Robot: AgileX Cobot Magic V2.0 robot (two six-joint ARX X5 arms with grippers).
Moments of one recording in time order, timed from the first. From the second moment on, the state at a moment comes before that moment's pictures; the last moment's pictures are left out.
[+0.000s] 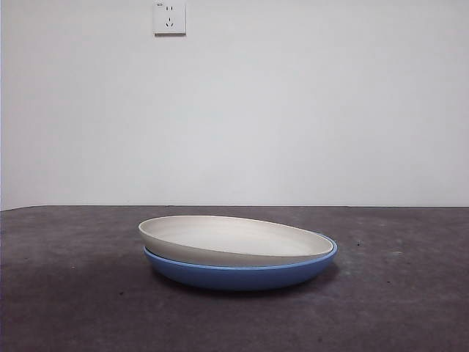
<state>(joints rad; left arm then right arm) -0.72 0.56 1.17 -1.09 0.39 -0.09 0.51 0.64 1.35 -1.34 -0.21 0.19</state>
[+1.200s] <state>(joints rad) -0.69 0.56 1.17 -1.09 0.39 -0.08 0.51 0.64 1.35 -1.34 -0.21 0.19</state>
